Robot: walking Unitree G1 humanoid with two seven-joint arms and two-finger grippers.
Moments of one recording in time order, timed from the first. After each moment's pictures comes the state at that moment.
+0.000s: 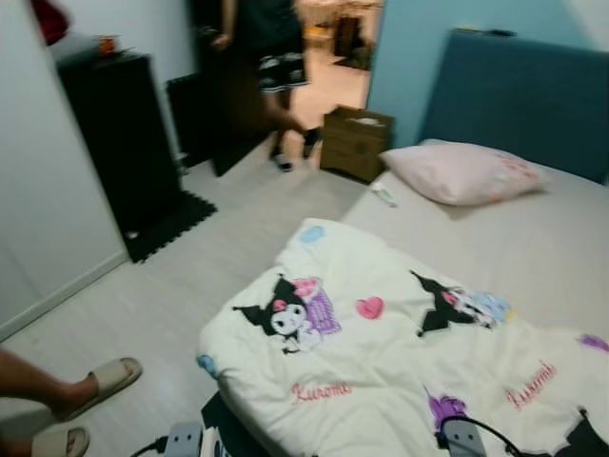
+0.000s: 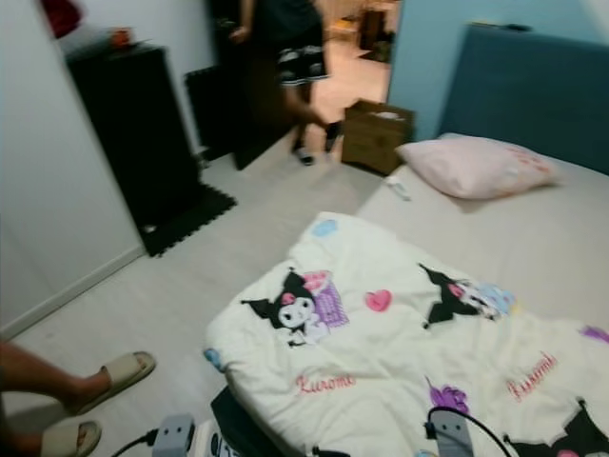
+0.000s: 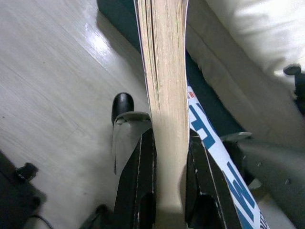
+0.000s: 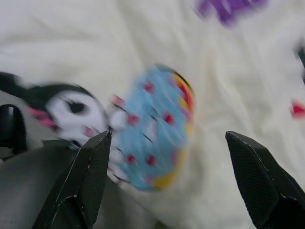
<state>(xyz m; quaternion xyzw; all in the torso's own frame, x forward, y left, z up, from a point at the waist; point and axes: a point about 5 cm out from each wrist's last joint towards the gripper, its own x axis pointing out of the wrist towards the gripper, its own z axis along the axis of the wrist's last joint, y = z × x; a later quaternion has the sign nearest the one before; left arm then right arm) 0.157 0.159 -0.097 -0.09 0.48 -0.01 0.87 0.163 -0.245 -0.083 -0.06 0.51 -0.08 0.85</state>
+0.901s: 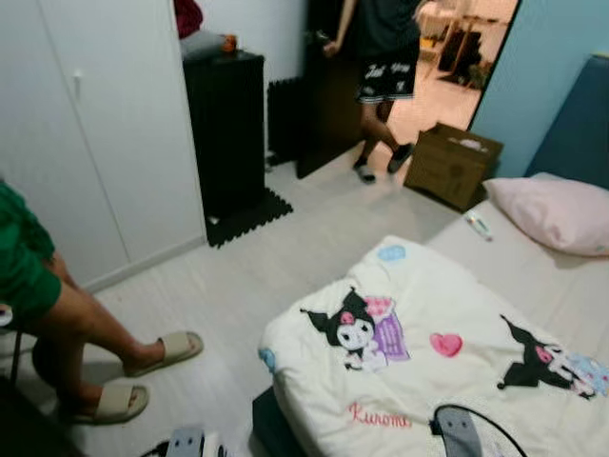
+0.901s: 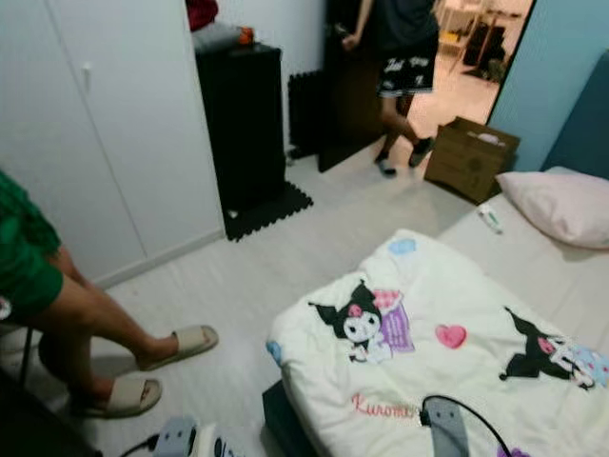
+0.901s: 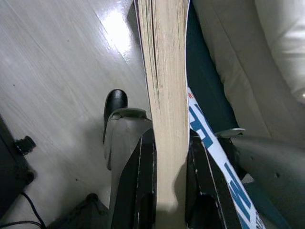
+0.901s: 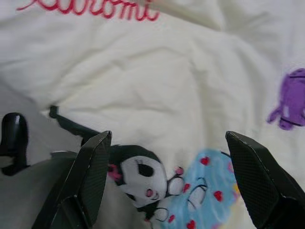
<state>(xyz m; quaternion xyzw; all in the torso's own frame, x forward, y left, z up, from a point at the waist) 0.157 0.155 -0.097 -0.10 0.48 -0.02 0.87 0.173 -0.247 -0.078 -0.07 0.50 -0.08 0.86</state>
